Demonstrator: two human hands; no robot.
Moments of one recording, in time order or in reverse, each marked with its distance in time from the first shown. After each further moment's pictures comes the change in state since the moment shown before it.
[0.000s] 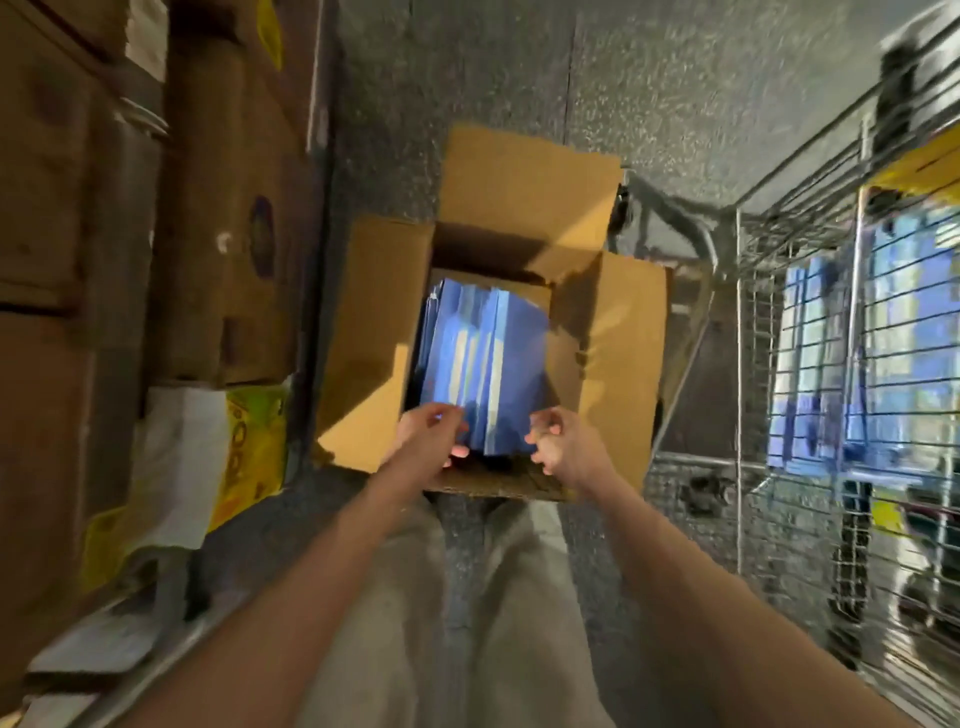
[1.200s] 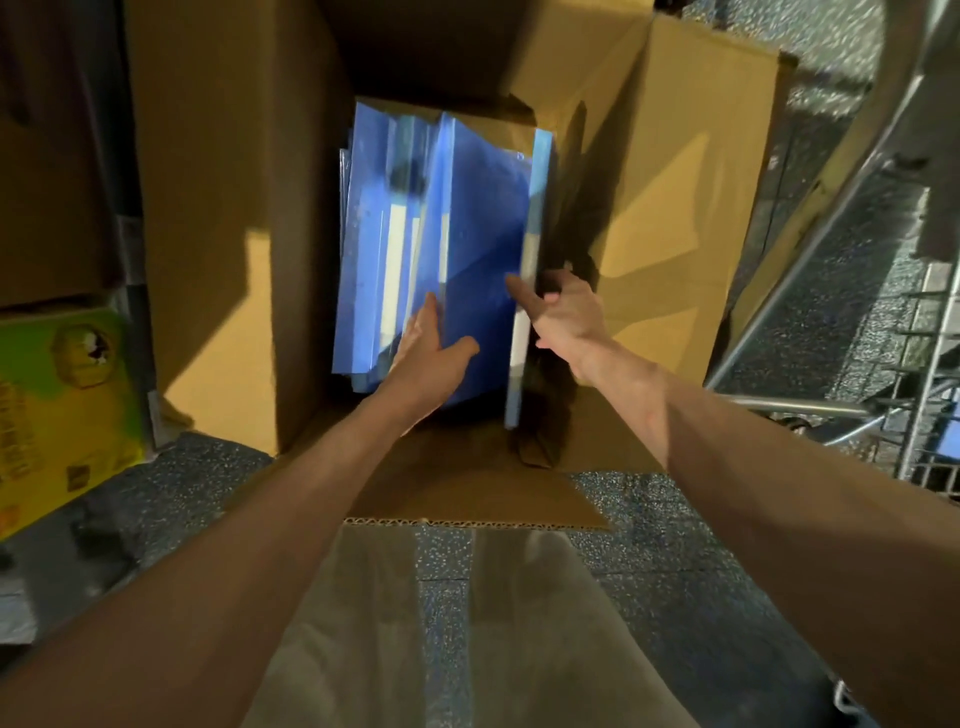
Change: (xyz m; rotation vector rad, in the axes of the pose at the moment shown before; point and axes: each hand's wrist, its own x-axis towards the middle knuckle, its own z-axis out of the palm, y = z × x) left_hand 0.197 -0.076 0.125 0.196 -0.101 0.035; right_hand 0.243 0.095 0.020 0.151 0.098 0.007
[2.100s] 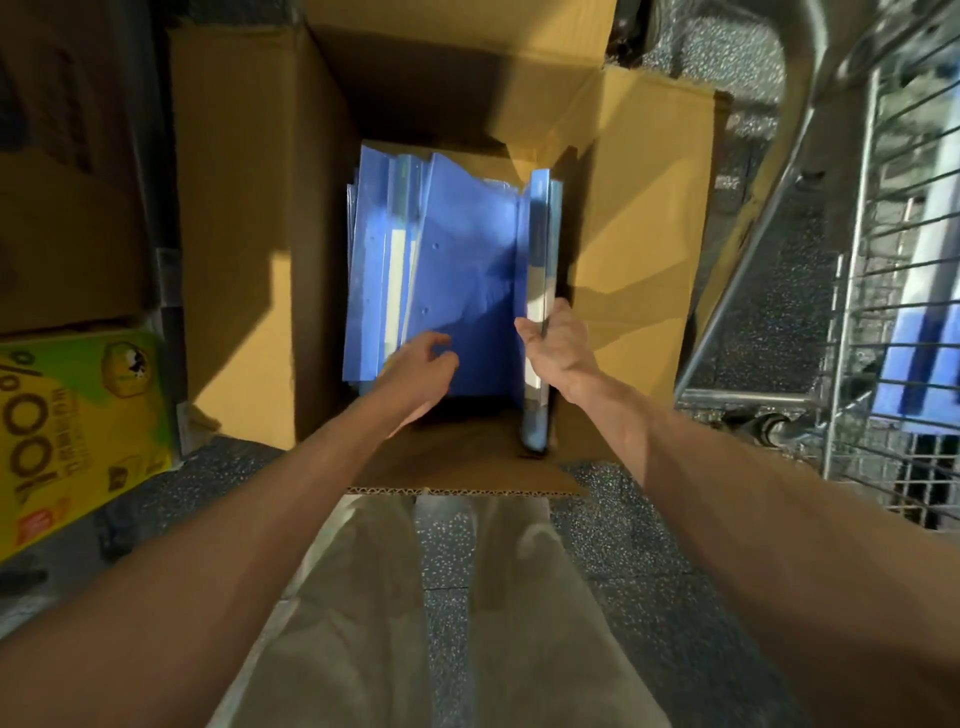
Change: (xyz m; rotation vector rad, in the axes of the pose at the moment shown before) left_hand -0.038 0.013 -0.013 0.144 0.007 -0.095; right_hand -0.044 0.008 -0.016 -0.107 -0.024 -0.031
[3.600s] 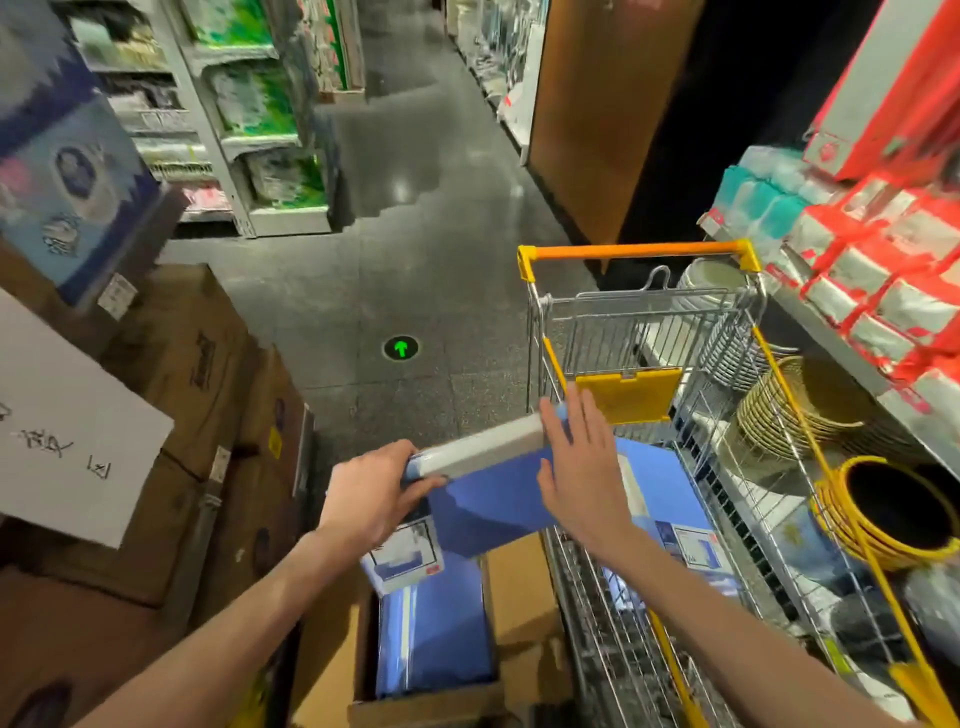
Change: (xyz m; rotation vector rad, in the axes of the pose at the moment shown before) left_hand -0.527 0.229 -0.119 0.824 0.829 1.116; right_hand -0.483 -0.162 -0.336 -0.521 0.927 -0.782
